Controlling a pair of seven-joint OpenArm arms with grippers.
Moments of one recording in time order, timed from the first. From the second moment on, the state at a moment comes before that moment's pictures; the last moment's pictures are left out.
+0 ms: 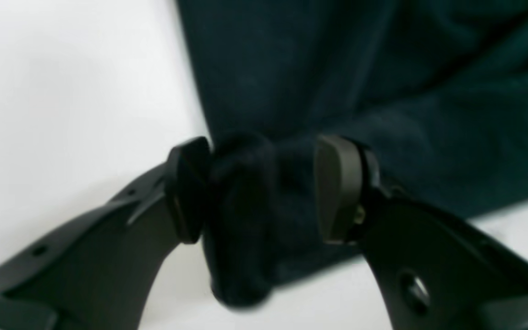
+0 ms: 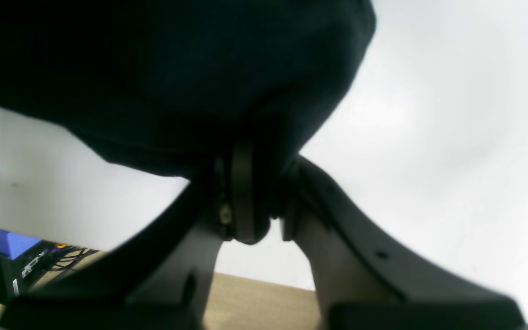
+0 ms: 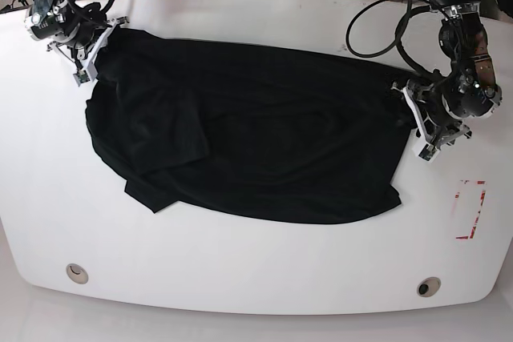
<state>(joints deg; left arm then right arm) -0.5 -17.5 -17.7 96.6 -20.0 -42.9 65.1 -20.2 13.8 33.6 102.3 24.6 41.0 -70.7</state>
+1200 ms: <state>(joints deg) -16.2 -35.3 -16.6 70.4 -12.1 -42.9 50.9 -20.2 13.5 33.6 102.3 25.1 41.0 -70.4</state>
